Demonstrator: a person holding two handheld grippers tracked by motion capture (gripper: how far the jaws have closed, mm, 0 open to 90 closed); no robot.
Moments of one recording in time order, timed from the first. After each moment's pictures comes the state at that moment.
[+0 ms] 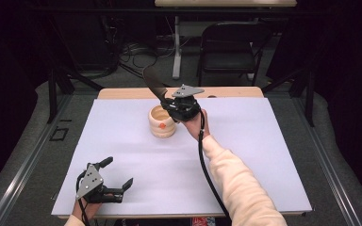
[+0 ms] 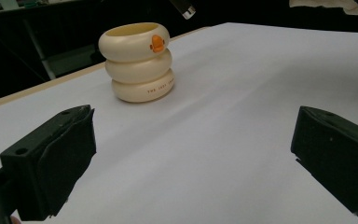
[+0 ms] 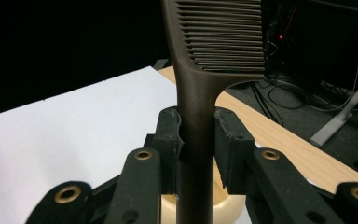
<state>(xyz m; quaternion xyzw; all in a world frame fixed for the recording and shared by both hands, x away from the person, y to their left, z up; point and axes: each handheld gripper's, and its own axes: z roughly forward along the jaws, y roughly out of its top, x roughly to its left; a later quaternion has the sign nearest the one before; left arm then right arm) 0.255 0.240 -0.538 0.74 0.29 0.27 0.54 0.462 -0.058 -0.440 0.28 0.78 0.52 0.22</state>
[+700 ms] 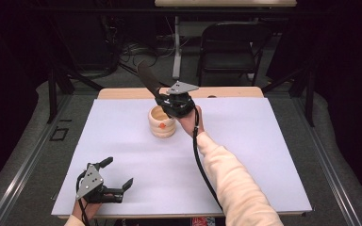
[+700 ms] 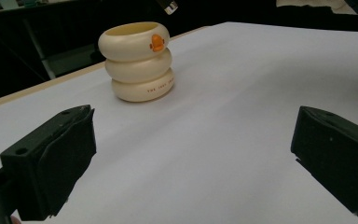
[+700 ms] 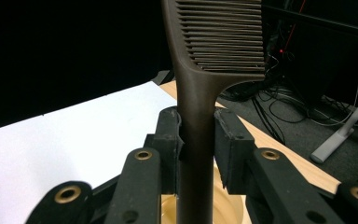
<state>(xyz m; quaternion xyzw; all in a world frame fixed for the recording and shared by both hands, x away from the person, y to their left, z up) 0.255 0.240 -0.538 0.74 0.29 0.27 0.54 0.471 -0.041 -0.436 0.27 0.77 0.54 0.23</state>
